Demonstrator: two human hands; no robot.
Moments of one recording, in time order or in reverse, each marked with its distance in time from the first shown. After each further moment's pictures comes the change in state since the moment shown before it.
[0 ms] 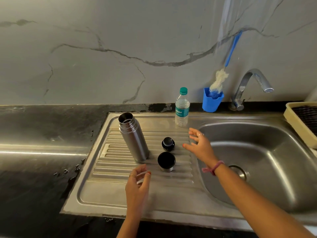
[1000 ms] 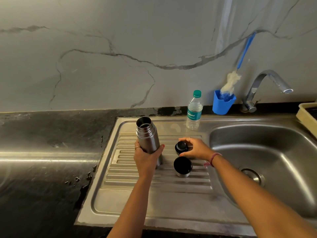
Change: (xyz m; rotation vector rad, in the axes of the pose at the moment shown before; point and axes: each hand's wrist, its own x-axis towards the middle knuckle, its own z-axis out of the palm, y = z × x) left_hand 0.114 0.030 0.009 0.041 0.061 -0.008; right_hand 0.045 -0.001 0.047 -0.292 -0.372 -0.005
